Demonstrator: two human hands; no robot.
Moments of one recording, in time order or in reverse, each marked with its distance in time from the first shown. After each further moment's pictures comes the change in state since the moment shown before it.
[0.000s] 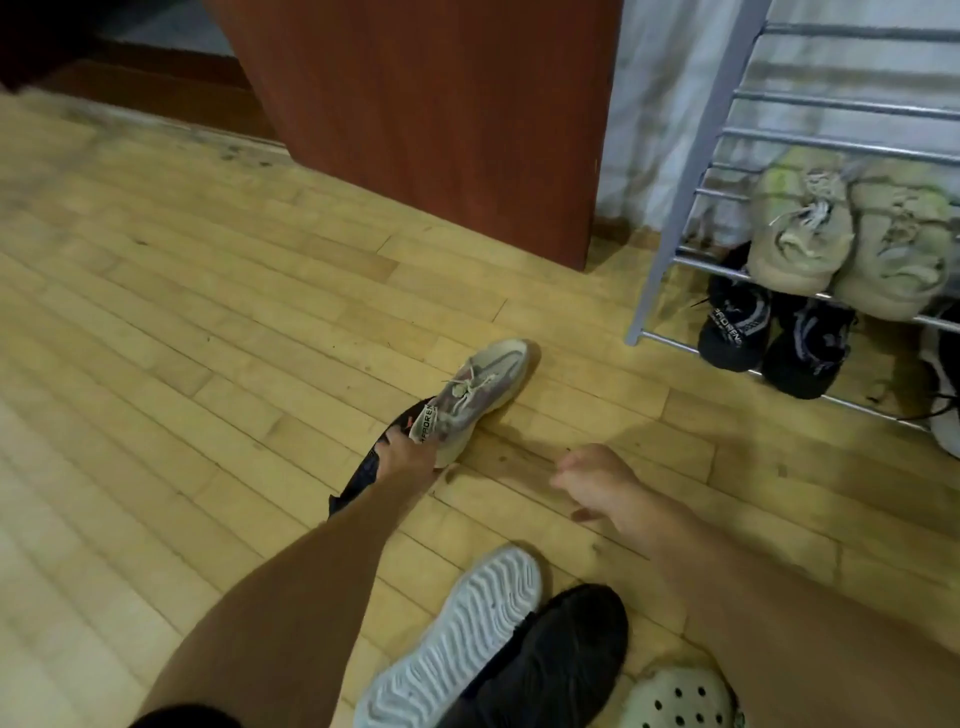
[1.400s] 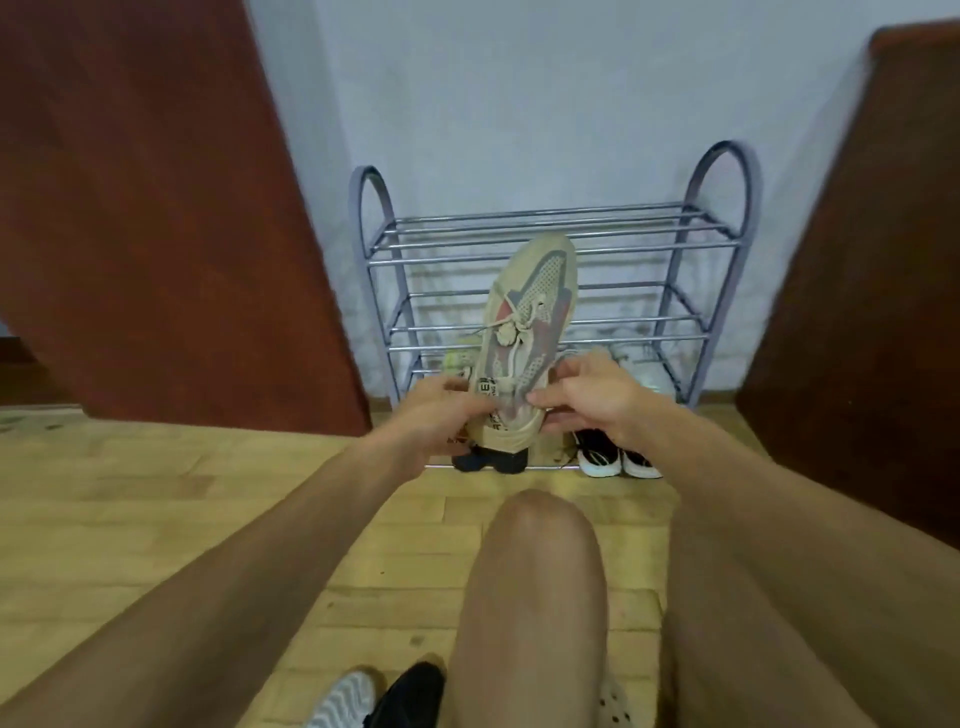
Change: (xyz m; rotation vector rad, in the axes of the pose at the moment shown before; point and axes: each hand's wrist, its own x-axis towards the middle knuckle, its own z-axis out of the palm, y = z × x) left_hand -0.374 0.203 -0.006 -0.132 -0.570 0.743; right_hand -0.271 0.036 -0.242 0.499 0.383 -0.415
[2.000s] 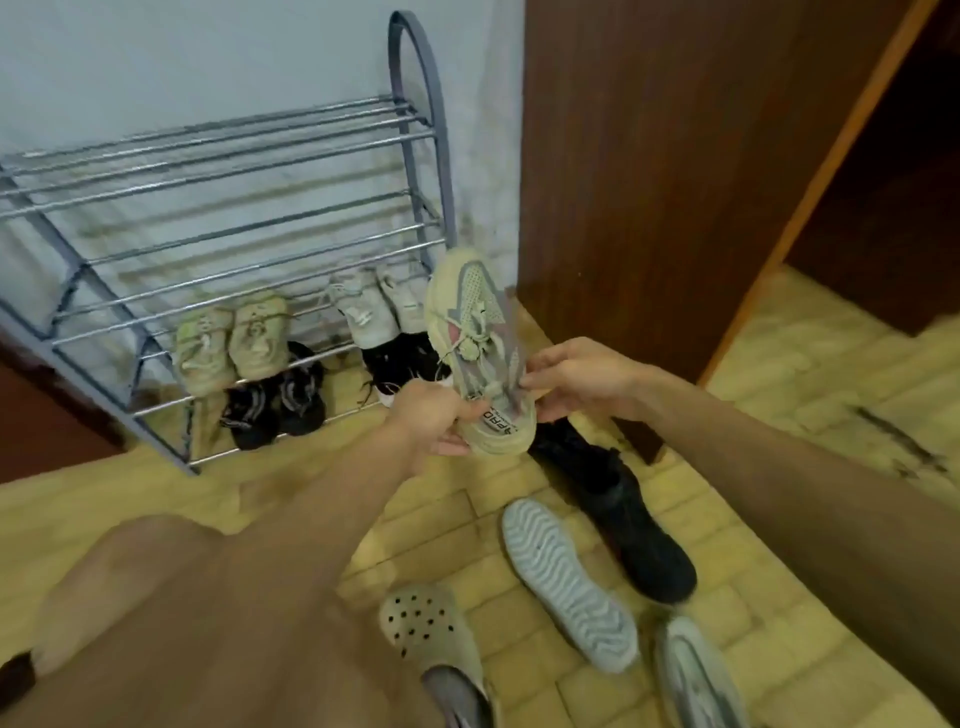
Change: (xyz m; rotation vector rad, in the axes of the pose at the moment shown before) left_hand 0.006 0.003 0.263 0.078 -0.360 -0.155; right_hand -0.099 0.132 -0.222 0.029 0.135 0.209
